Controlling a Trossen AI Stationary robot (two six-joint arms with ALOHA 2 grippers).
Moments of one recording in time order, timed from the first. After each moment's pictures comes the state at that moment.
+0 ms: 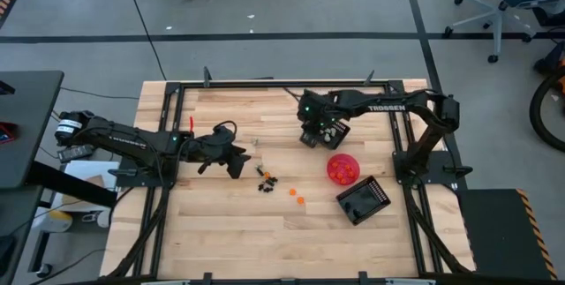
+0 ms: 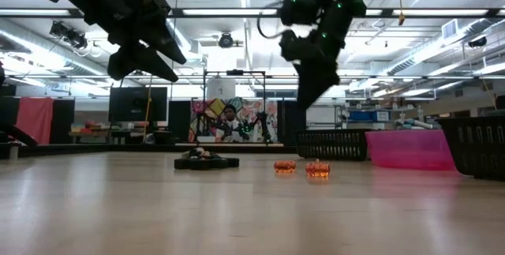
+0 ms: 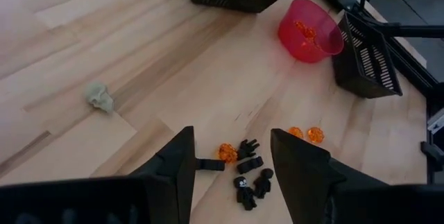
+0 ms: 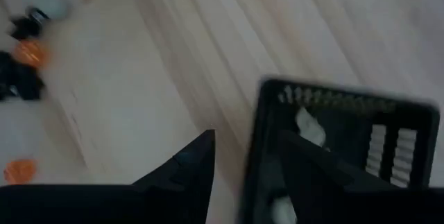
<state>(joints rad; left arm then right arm) -0.10 1.05 0.60 -0.17 -0.28 -0.80 -0.30 1.68 1.24 -0.69 0.02 0.22</state>
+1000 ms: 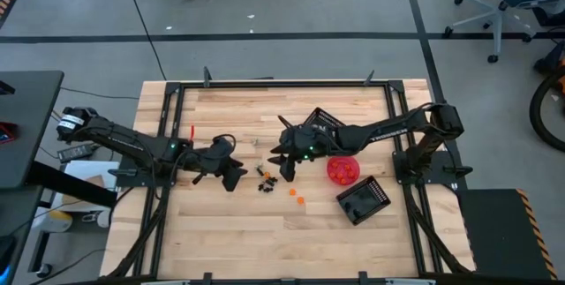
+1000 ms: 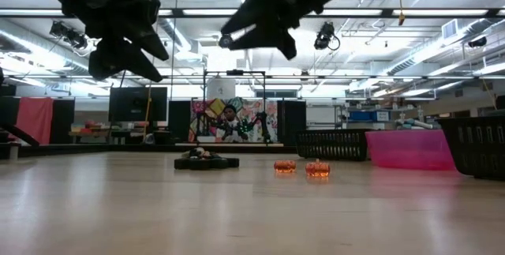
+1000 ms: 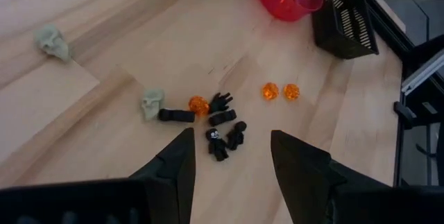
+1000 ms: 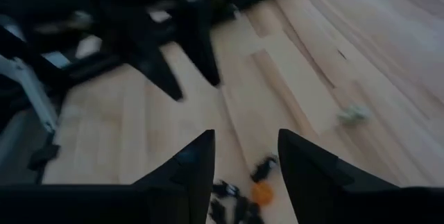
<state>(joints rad) -0.24 1.05 0.60 -0.23 -0.26 -0.91 0.05 1.68 1.15 0.02 0.09 0.42</state>
